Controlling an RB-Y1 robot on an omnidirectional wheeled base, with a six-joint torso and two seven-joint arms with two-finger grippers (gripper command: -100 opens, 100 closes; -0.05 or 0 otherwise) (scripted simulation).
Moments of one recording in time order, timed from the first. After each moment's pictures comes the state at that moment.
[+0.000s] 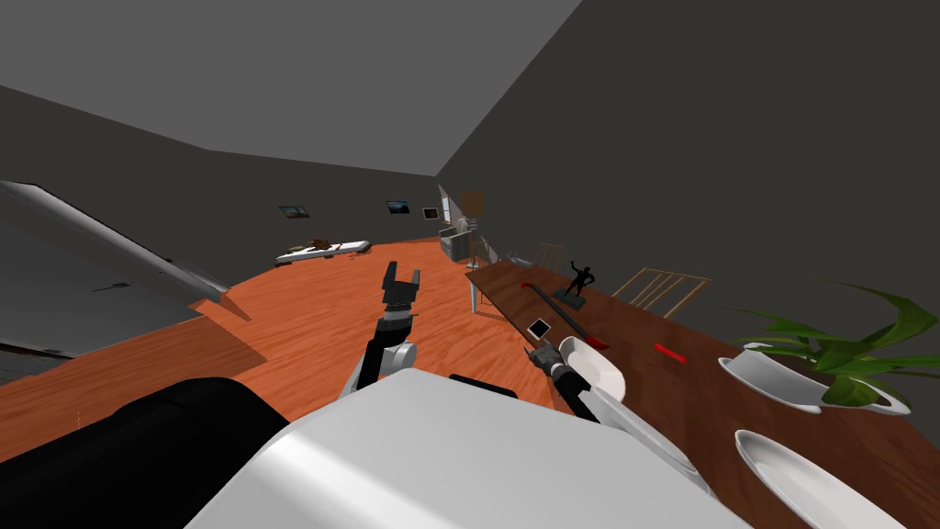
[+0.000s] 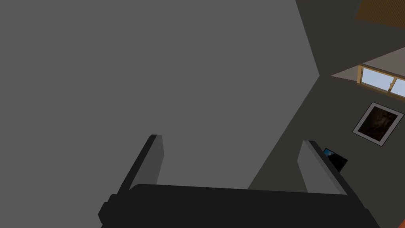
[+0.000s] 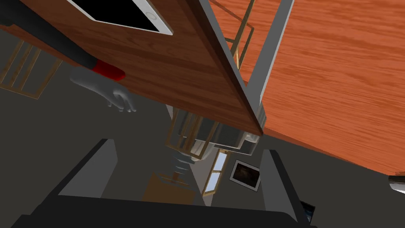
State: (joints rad) left arm 0.50 0.04 0.05 -2.27 0.11 -0.53 0.13; right arm 0.21 -0.81 0.64 -1.88 0.42 0.50 0.79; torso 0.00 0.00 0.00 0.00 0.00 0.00
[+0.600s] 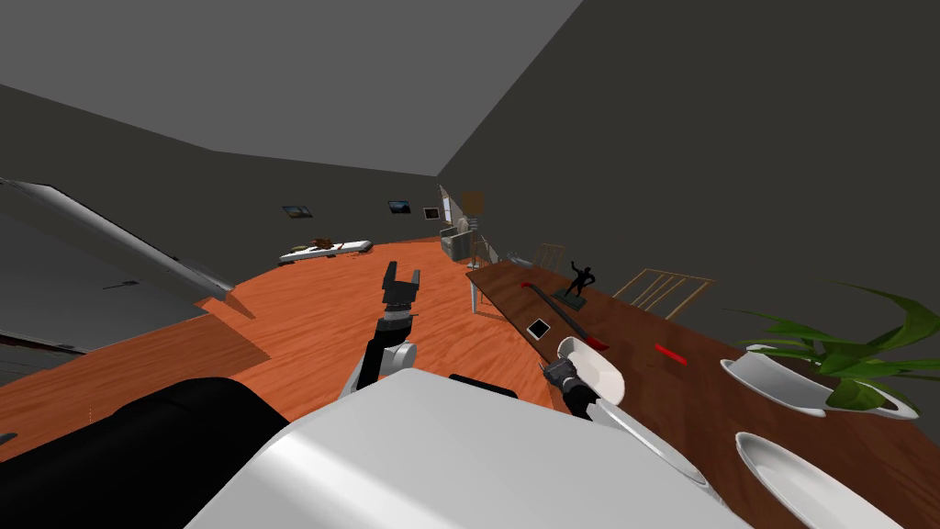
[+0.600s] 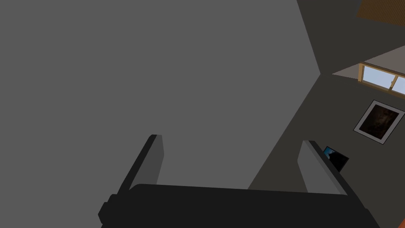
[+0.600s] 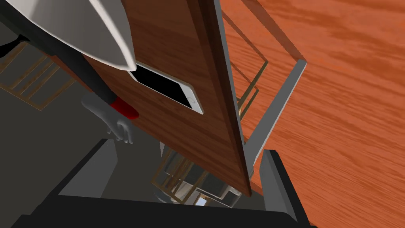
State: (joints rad) left arm 0.50 0.04 0.05 -2.27 0.11 -0.53 0.13; right arm 0.21 -0.87 0.72 -1.79 0.48 0.62 0.84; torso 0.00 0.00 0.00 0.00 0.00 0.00
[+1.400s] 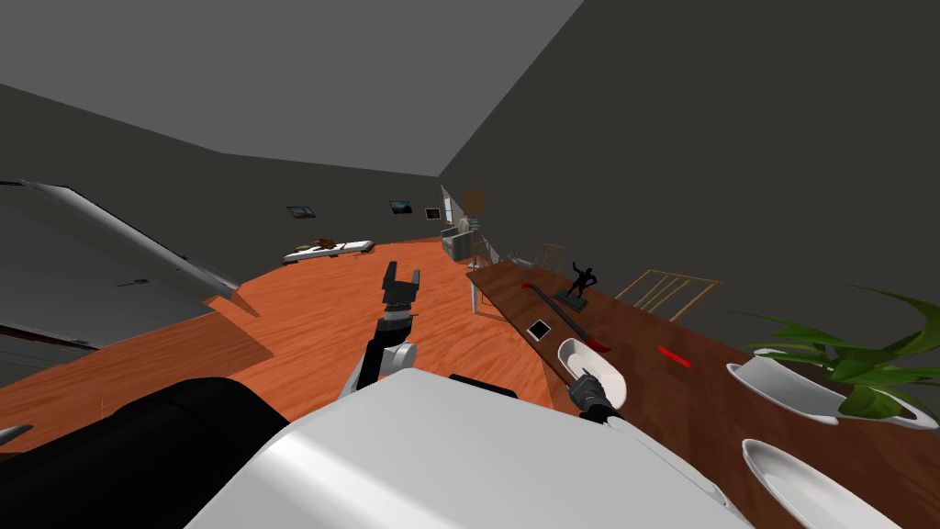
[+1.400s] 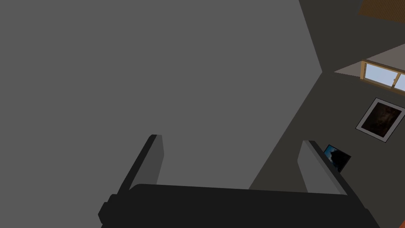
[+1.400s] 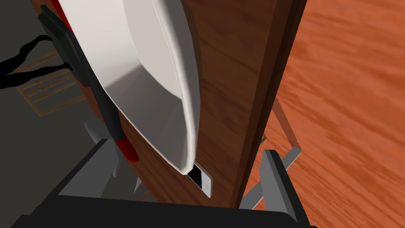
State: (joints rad) left arm 0.50 0.04 0.05 -2.27 0.11 -0.53 0.13; right arm 0.19 -0.95 0.82 -1.69 0.56 0.79 0.91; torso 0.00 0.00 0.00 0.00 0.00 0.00
